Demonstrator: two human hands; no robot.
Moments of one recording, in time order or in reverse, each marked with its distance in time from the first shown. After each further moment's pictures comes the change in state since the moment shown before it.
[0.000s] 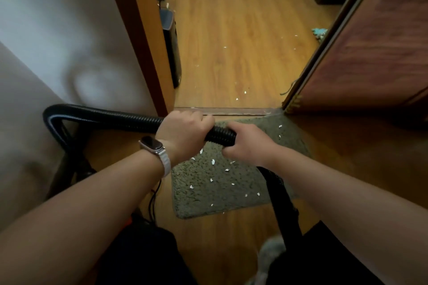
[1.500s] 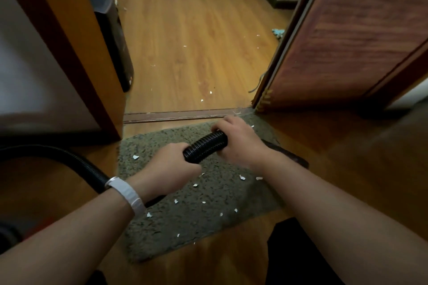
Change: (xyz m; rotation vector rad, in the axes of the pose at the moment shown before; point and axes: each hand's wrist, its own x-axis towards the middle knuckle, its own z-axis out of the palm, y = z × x) left_hand 0.032 0.064 0.128 -1.043 -0.448 -0.573; right_hand 0.063 0.143 0.042 -0.212 0.210 -0.036
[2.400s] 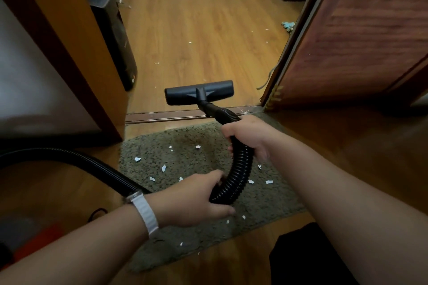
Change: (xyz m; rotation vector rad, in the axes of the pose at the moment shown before) left_hand 0.015 -0.008 0.044 0.257 -0.393 0.198; right_hand 0.030 0.010 -0.010 0.979 -0.184 0.637
